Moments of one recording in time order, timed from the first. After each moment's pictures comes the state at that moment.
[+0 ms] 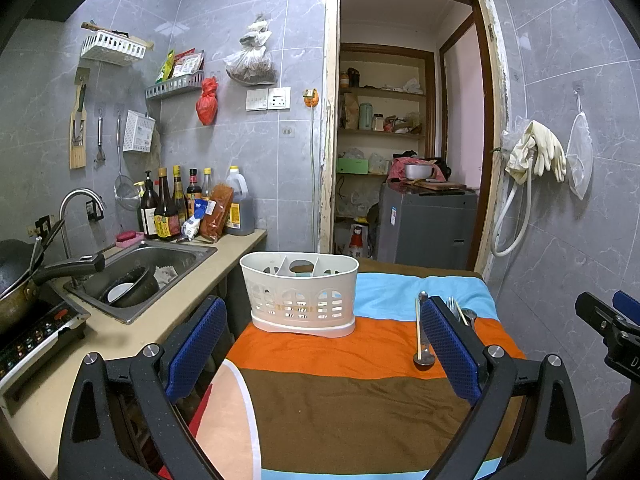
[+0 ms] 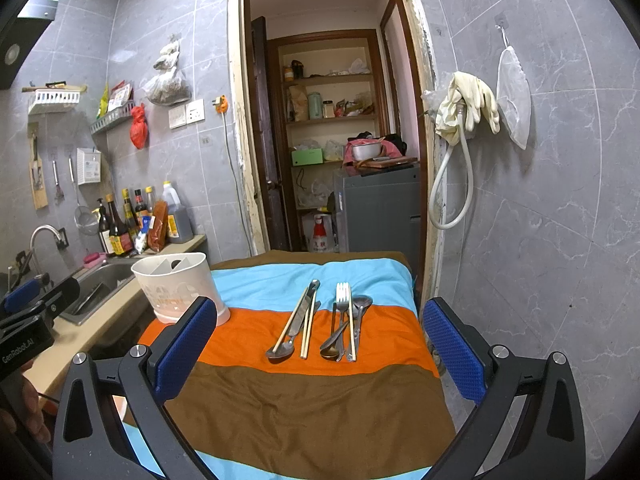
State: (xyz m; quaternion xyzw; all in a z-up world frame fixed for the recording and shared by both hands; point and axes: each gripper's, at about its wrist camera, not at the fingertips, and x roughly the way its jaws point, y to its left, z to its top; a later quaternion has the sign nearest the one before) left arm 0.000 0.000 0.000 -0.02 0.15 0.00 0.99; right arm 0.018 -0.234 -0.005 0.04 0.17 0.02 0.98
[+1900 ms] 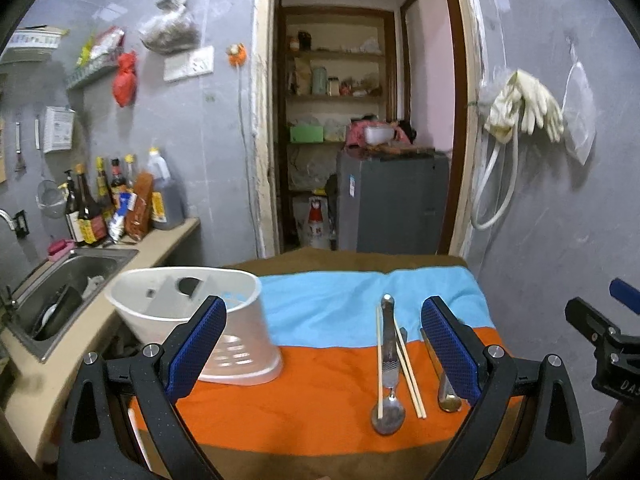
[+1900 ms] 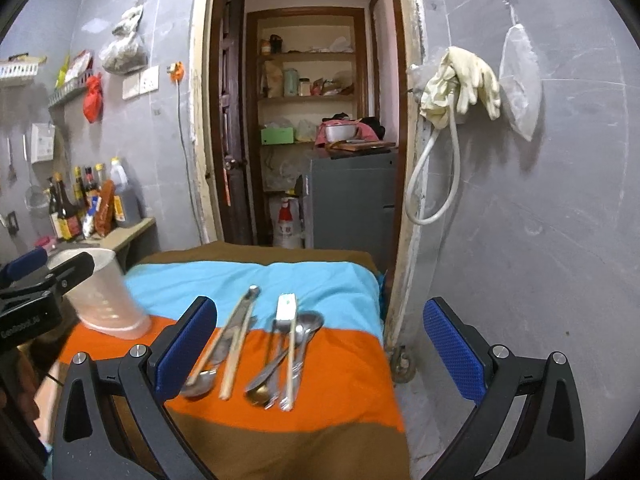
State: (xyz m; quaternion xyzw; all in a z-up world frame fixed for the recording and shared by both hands) left arm 0.175 -0.082 -0.035 0.02 0.22 -0.07 0.97; right arm 0.141 -0.281 -0.030 0.00 0.21 -0.02 0.98
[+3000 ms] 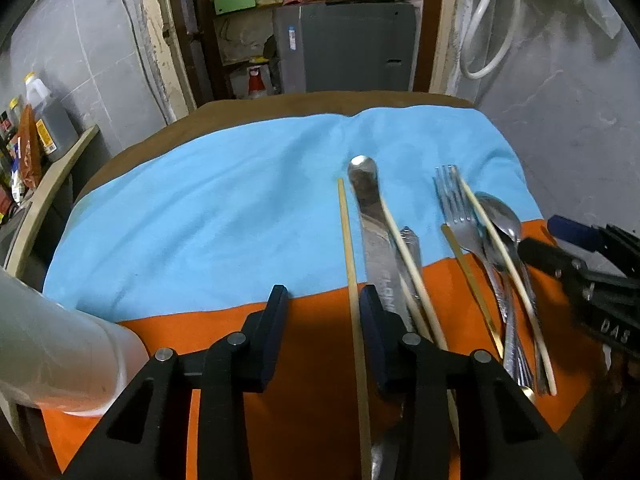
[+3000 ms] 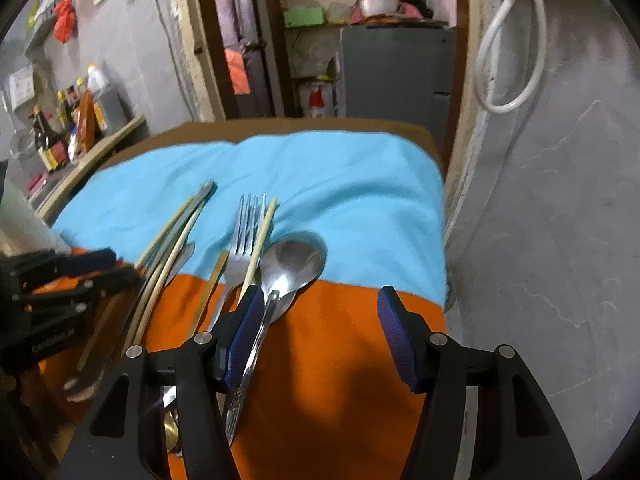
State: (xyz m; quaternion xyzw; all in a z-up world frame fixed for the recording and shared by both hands) left arm 0.326 -0.122 -0.186 0.09 0.45 -0.15 0.88; right arm 0.295 -0.314 -0.153 0.01 0.41 0.06 0.91
